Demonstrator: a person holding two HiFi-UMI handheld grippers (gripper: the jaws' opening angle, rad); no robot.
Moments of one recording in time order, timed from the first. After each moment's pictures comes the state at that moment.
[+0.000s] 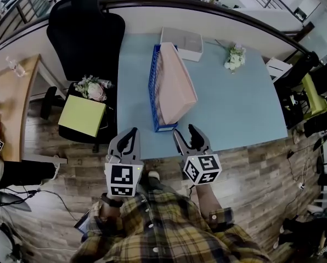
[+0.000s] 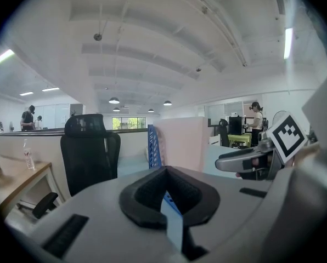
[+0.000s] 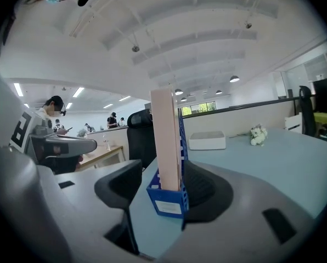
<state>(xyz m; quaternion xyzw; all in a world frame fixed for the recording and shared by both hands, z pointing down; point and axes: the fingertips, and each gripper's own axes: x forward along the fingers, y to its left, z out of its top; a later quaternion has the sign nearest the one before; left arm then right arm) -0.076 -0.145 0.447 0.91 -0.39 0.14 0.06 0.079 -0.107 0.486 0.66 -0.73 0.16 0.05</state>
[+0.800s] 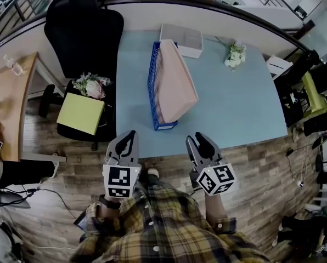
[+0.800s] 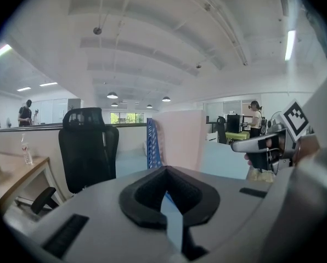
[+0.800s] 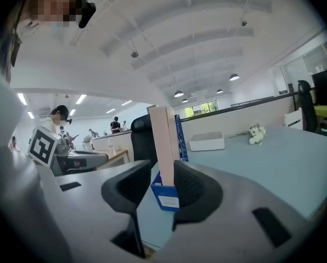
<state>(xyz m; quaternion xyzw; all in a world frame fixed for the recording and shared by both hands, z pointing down) -0.080 -0.139 0.465 0.91 -0.38 0.16 0.08 0.097 -0.066 0.464 0.65 -0.74 0.17 0.02</state>
